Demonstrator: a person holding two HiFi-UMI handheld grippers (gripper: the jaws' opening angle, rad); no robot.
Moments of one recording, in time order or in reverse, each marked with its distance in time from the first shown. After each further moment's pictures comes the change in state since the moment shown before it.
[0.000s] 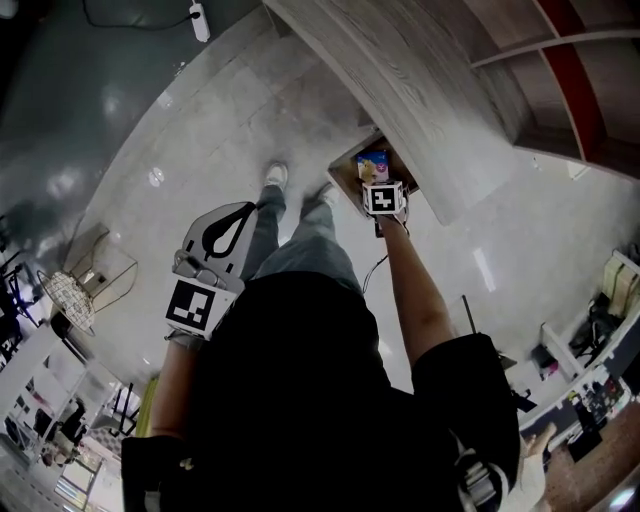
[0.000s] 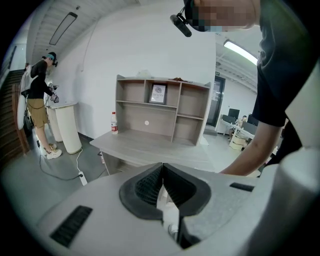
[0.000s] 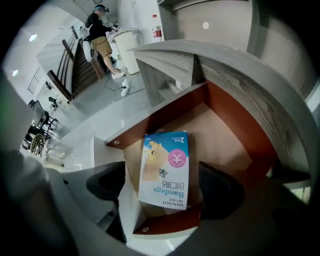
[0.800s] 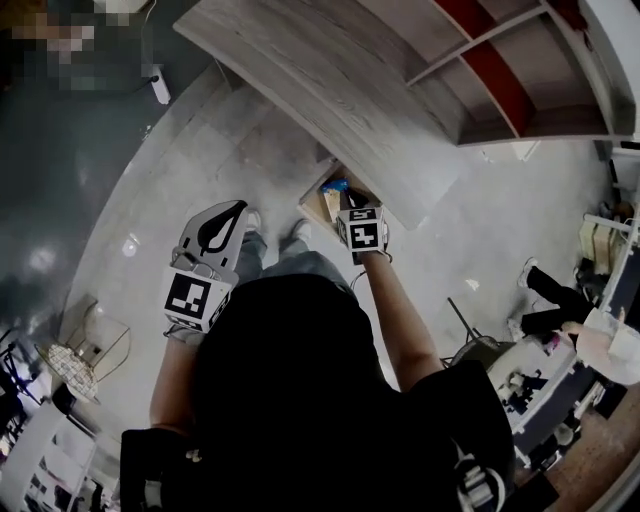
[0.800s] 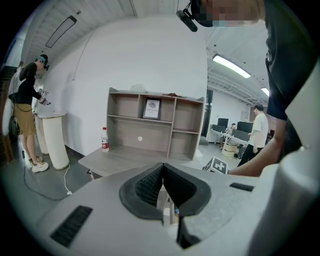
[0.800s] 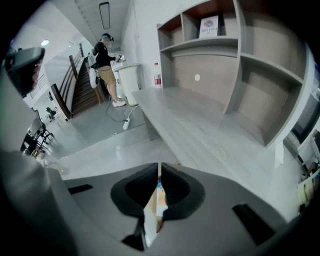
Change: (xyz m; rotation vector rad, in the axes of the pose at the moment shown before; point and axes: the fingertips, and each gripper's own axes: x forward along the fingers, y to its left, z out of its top) left arm 0.021 0.025 0.053 0.079 -0.161 -0.124; right arm -0.161 0.031 0.099 0.033 -0.291 -0.070
